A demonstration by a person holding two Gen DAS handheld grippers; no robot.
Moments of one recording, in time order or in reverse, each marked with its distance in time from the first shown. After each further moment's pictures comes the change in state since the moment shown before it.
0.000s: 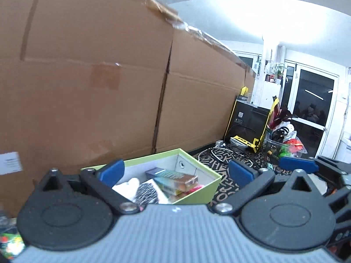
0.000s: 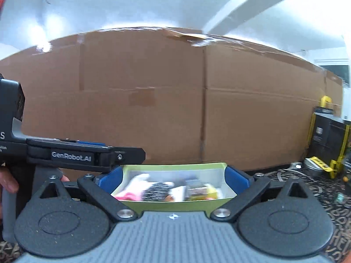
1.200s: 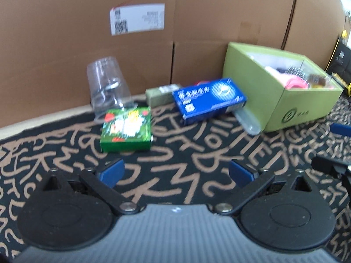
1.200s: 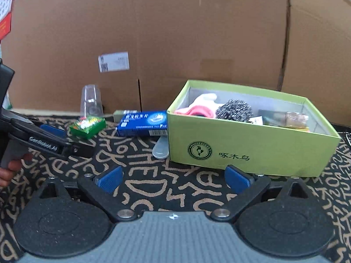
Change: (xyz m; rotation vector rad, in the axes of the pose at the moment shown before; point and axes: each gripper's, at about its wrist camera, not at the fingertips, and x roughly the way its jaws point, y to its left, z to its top) left arm -0.031 0.131 -0.130 -0.173 0.443 0.470; right arm 0.111 0.064 -0.093 -0.121 0.331 0.206
